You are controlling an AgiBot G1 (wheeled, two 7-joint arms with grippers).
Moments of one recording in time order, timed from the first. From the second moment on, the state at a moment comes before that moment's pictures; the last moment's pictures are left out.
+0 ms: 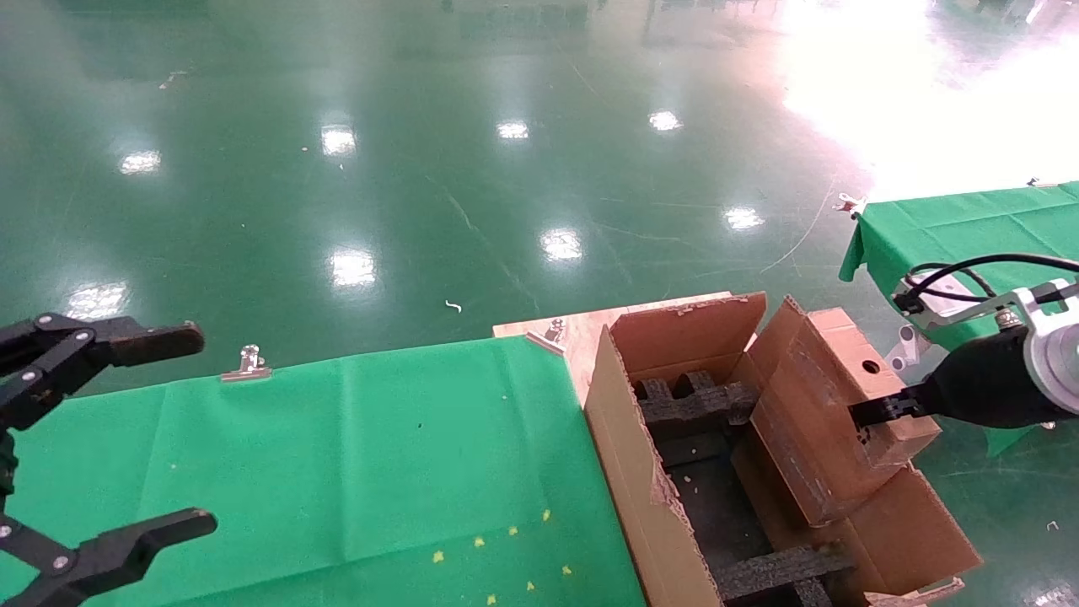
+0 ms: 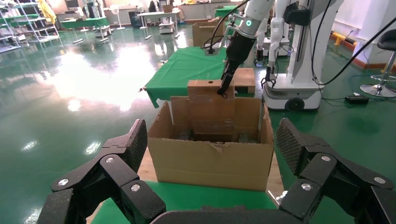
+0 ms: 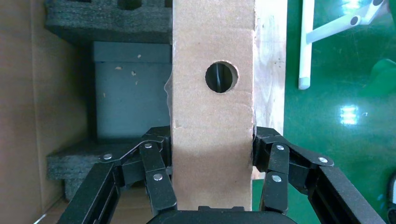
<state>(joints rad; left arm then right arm) -1.09 0.59 0.33 -1.26 0.69 1.47 -0.16 2.19 -0.30 -1.84 1.36 -1.70 -1.12 1.66</state>
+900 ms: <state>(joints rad) -1.09 0.59 0.33 -1.26 0.69 1.47 -0.16 2.04 -0.35 -1.91 1.35 -1.75 -0.96 1.76</state>
